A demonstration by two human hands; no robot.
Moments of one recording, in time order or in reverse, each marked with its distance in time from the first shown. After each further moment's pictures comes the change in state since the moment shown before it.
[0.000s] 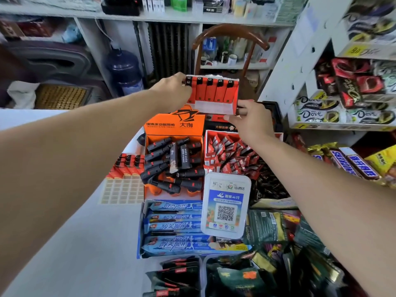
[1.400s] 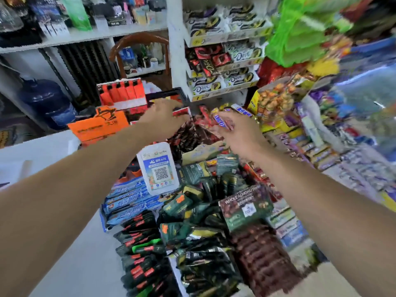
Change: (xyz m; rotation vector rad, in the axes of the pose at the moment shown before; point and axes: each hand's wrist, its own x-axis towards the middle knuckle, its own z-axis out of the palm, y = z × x) left_hand -0.149 0.129 0.086 0.087 -0.166 0.437; right_hand -0.213 0.014 -0.174 -0.129 0.067 0.228
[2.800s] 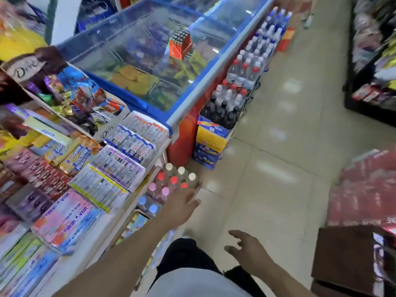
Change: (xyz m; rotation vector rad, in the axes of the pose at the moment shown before) left_hand -0.110 0.524 0.594 -0.040 -0.721 0.207; right_hand -0.498 0.583 -0.244 0.264 -0.175 1.002
